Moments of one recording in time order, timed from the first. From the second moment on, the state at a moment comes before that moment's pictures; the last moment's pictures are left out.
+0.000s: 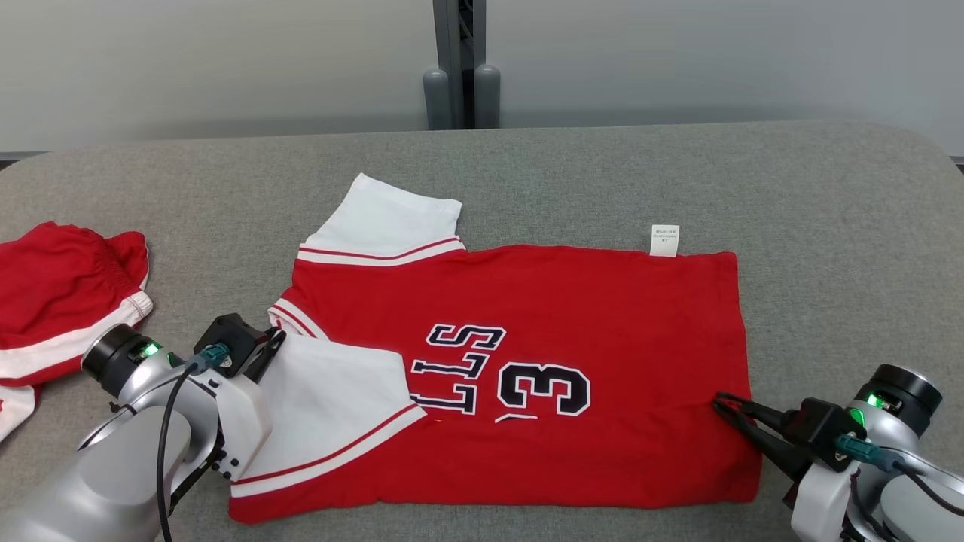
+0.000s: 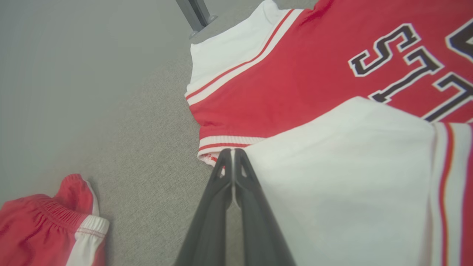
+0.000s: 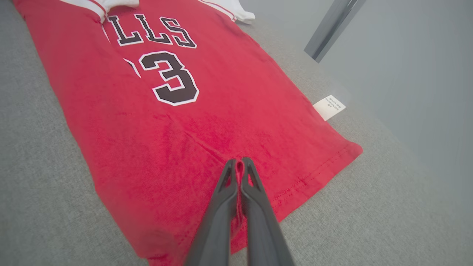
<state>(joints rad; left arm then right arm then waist) -0.75 0.45 -1.24 0.88 -0.70 -0.05 -0.24 -0.48 -0.67 1.01 0.38 0.40 0.13 -0.26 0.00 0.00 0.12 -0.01</state>
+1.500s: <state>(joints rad) -0.29 0.40 -0.52 0.34 -0.57 0.14 -0.26 -0.09 -0.33 0.15 0.07 0.21 0.13 -0.26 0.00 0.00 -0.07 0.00</state>
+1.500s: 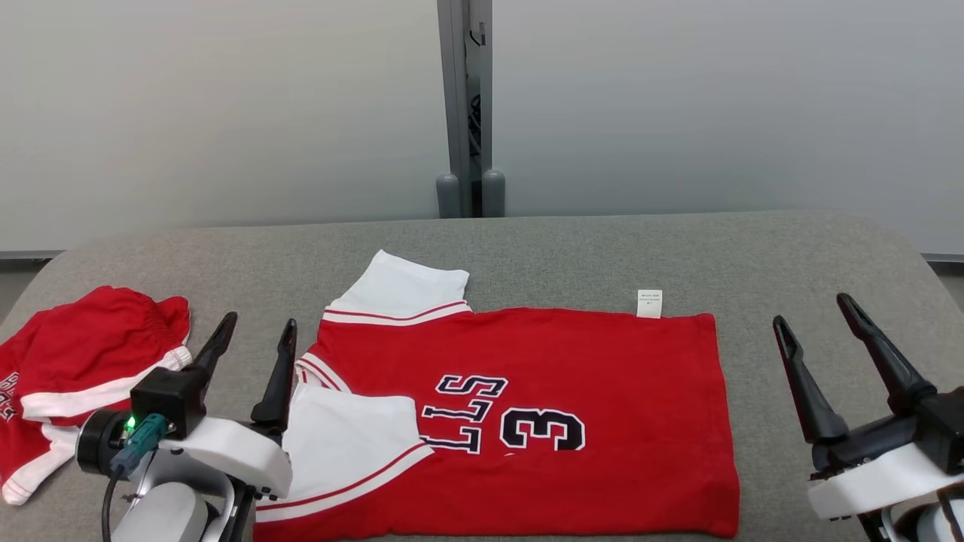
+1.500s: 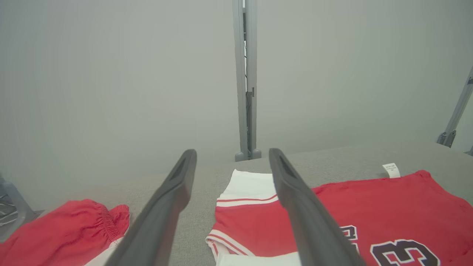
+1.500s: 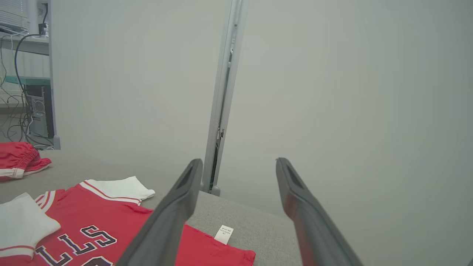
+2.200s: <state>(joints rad) 0.06 0.07 -0.09 0.24 -0.21 -0.04 -0.26 0.04 -0.11 0.01 0.08 0.14 0.13 -0.26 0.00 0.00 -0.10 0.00</state>
